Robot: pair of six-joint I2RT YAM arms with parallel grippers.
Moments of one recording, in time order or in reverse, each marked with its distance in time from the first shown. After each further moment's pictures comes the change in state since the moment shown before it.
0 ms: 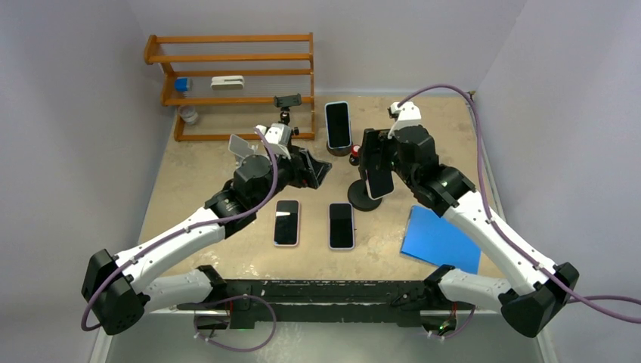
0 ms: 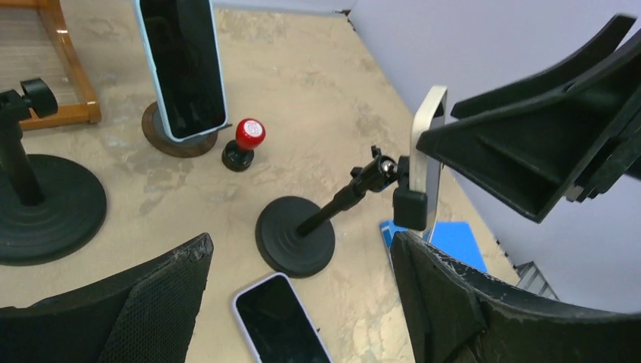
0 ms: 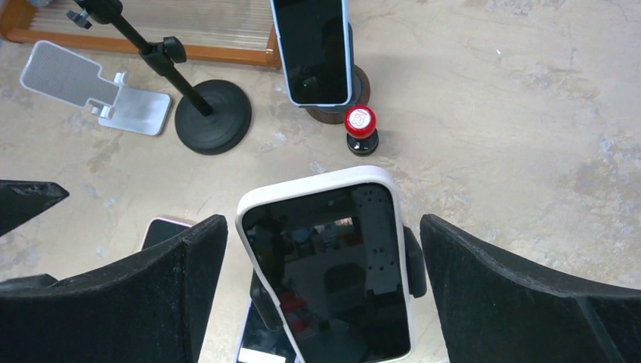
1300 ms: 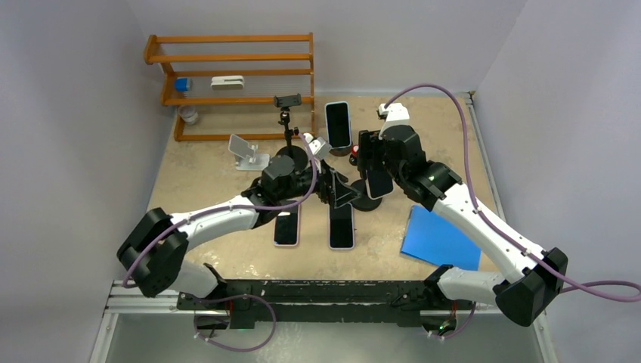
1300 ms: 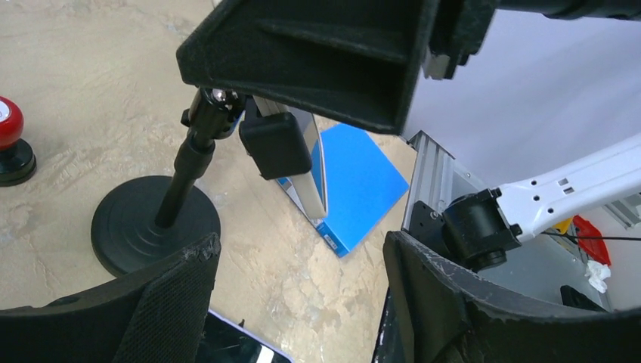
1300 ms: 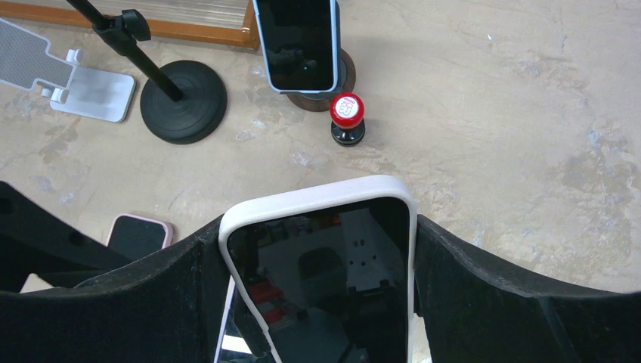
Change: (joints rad) left arm 0.000 0.304 -0.062 0.400 0.573 0.034; right arm 0.026 0.088 0.010 0.000 0.059 -0.028
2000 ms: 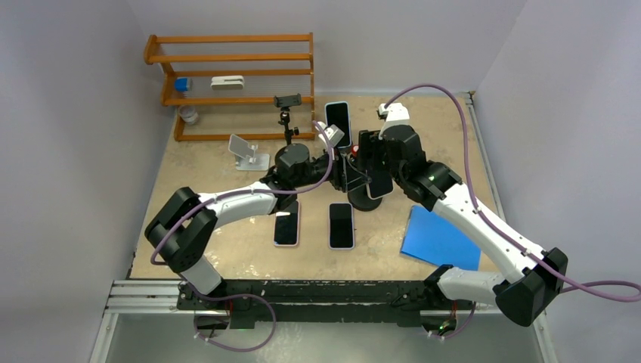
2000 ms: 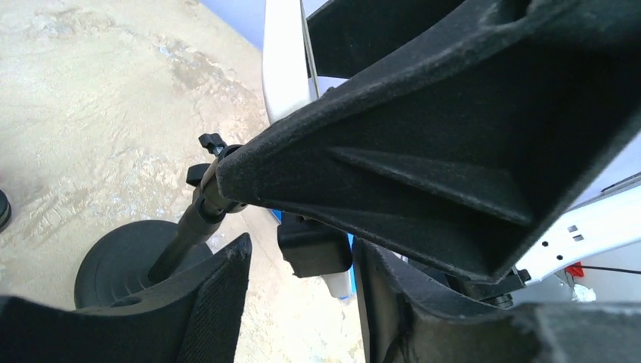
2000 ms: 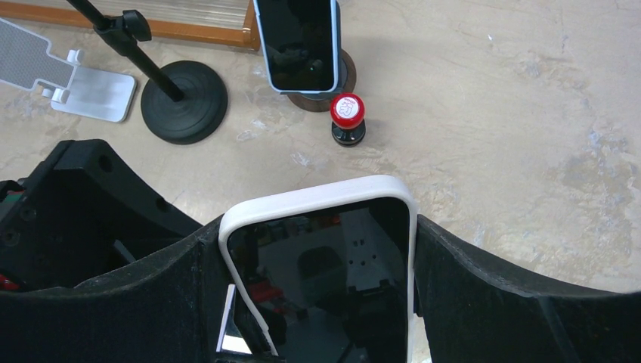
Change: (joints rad) left arm 0.013 0.226 0.166 0.098 0.032 -0.070; right arm 0.000 0.000 0.000 0.002 -0.002 0.000
